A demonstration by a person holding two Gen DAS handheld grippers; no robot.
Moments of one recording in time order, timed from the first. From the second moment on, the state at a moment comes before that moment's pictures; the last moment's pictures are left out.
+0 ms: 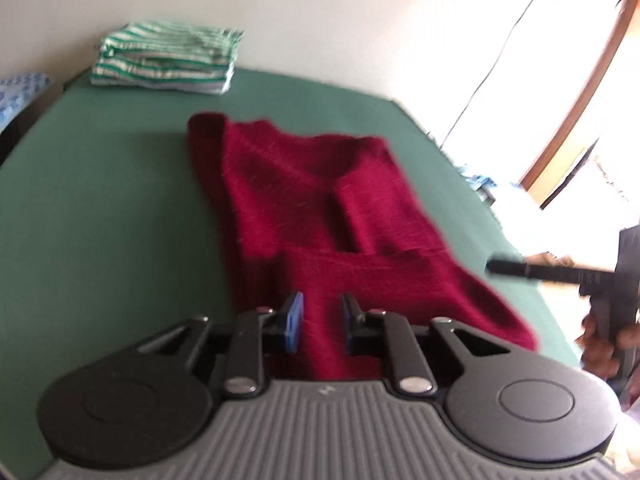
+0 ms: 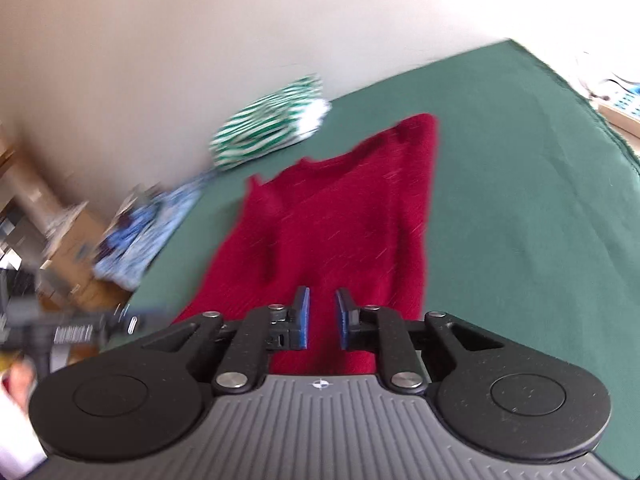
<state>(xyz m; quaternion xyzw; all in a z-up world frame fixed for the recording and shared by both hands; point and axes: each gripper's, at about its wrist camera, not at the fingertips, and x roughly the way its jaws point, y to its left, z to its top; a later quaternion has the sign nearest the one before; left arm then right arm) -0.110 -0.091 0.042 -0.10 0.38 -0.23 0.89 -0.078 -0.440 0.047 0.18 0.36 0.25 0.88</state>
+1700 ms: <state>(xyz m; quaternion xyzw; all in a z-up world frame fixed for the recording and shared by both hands) -0.187 -0.064 0.012 -0.06 0.46 -0.24 0.85 -0.143 -0.437 0.020 0.07 0.43 0.35 0.83</state>
